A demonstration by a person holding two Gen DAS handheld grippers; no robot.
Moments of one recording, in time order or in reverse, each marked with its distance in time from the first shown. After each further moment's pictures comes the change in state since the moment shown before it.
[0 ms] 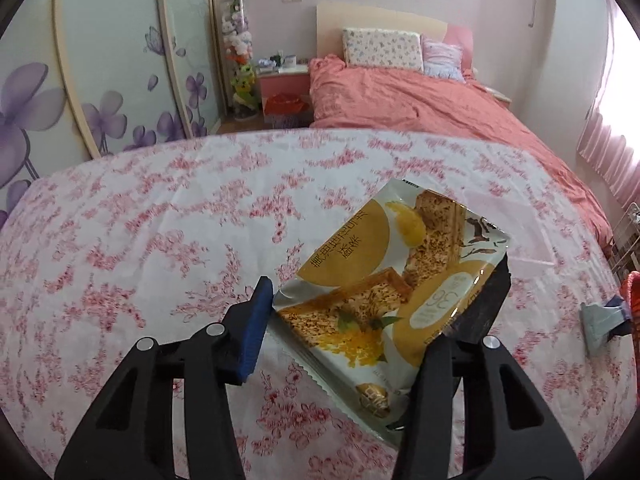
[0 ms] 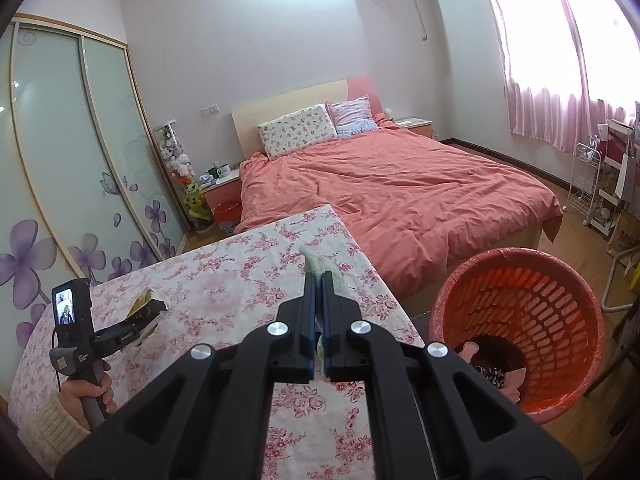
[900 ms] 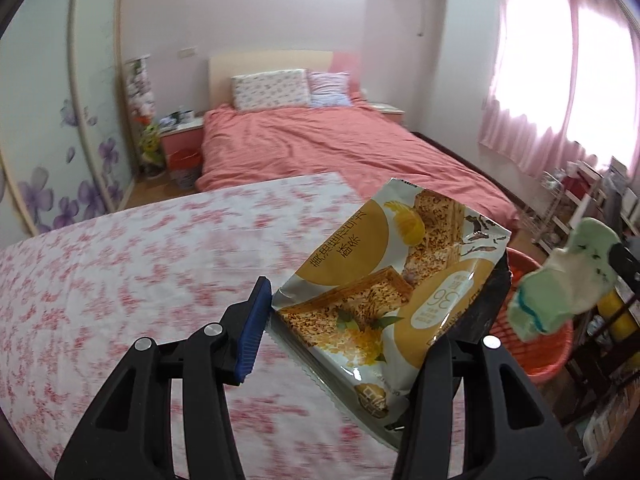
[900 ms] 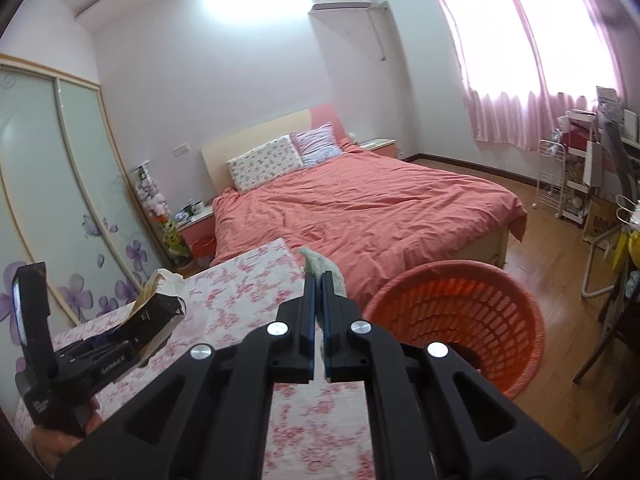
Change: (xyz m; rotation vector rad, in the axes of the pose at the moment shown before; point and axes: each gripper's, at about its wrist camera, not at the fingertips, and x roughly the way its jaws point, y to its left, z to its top) left arm -0.144 -0.182 -0.023 0.199 -0.134 -0.284; right arm -0.071 -0.089 0.009 0.111 -0.107 -0.096
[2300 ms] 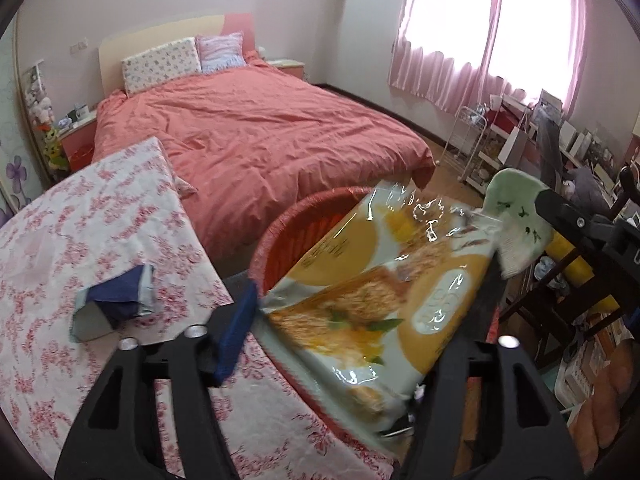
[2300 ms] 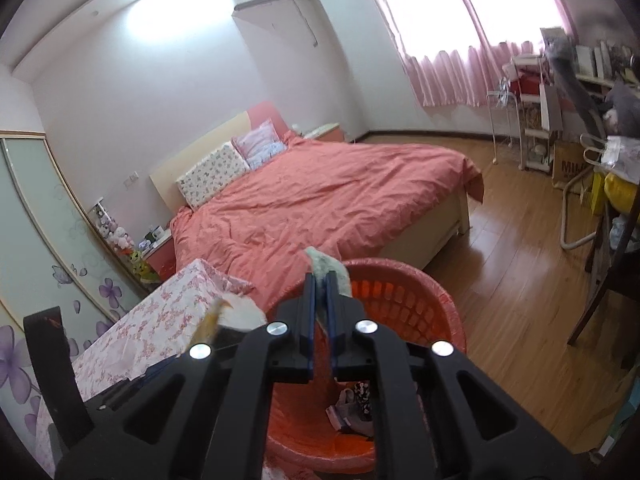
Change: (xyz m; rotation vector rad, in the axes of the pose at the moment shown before) left arm 0.091 -0.193 -0.030 0.160 0.161 -0.258; right arm 0.057 -0.169 0.006 0.208 0.064 -0.085
